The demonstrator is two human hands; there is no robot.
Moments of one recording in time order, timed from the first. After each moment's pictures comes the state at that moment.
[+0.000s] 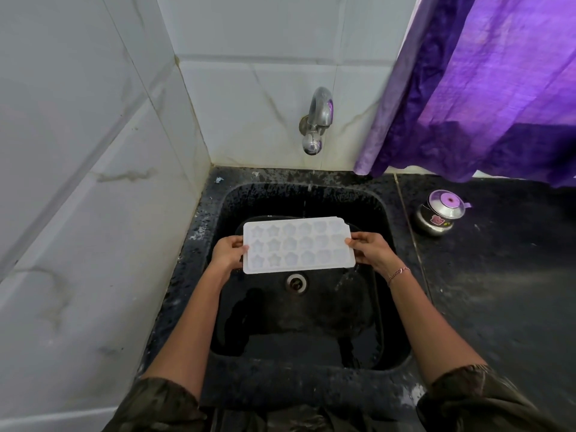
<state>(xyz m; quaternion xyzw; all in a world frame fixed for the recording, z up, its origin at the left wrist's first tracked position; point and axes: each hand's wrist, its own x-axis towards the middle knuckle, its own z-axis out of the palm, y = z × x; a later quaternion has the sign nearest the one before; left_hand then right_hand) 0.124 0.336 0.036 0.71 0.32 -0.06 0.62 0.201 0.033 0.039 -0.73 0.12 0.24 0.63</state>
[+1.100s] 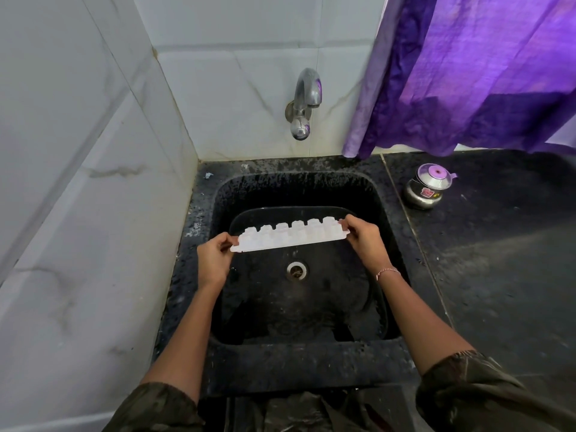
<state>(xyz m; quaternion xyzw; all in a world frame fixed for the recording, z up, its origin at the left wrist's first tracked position) 0.082 0.357 0.021 0.85 0.15 0.13 0.49 0.150 0.044 0.033 -0.91 -0.14 -0.03 0.39</state>
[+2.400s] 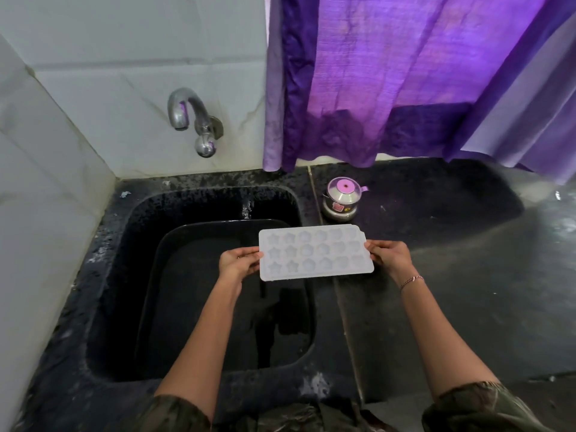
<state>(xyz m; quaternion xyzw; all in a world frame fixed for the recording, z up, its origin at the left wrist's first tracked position) 0.151 0.112 0.030 0.64 0.29 -0.07 0.71 0.200 -0.209 0.005 -0.70 0.28 0.08 0.65</state>
